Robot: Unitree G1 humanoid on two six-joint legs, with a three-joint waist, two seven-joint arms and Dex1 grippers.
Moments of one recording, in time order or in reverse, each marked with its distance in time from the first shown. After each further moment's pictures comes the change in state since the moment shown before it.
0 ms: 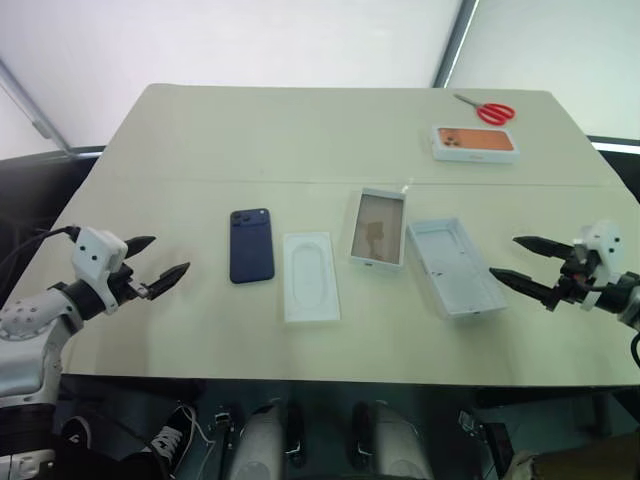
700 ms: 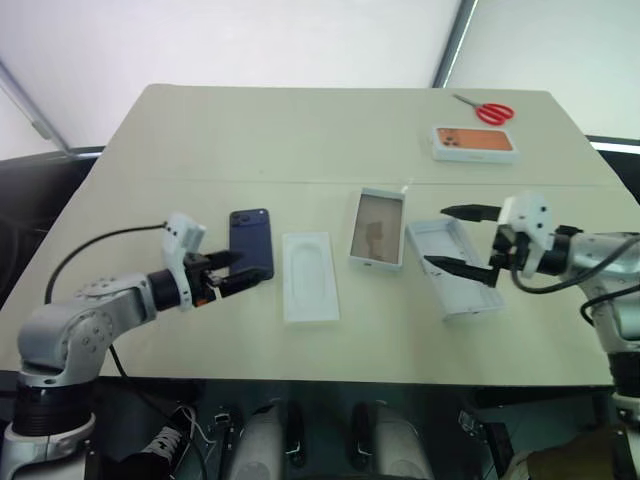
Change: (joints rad) left arm -0.150 -0.092 -0.122 -0.400 -0.453 0.918 0.237; right arm -0.149 0.050 0.233 -0.407 -0.057 0.081 -0.064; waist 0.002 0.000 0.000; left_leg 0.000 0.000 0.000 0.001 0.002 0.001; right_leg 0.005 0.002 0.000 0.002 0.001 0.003
